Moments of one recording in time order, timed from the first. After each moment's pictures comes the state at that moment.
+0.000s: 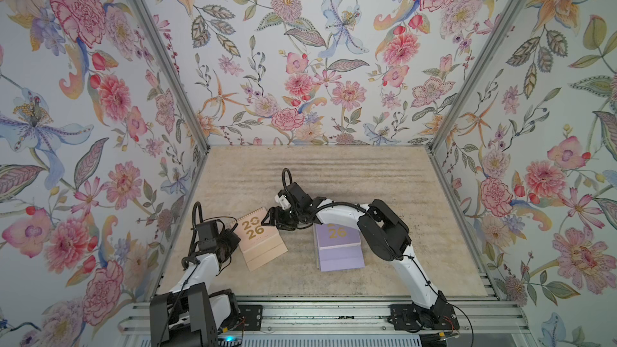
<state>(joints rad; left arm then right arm) 0.27 1.12 0.30 -0.13 0.24 -0.68 0.94 2.33 1.66 -0.07 -0.55 0.96</state>
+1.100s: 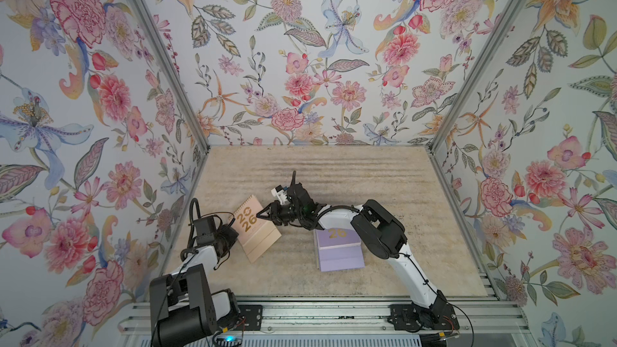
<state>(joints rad) 0.30 1.25 0.35 -0.06 0.32 -0.68 0.96 2.38 1.60 0.44 -0.66 1.23</state>
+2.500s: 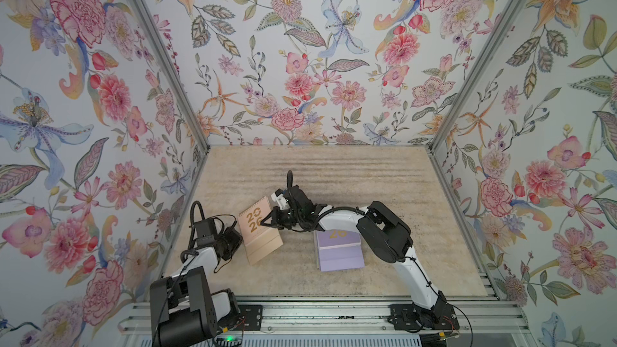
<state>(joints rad) 0.31 1.21 0.33 -0.13 0.44 -0.68 0.96 2.29 1.56 0.19 -0.55 1.04</state>
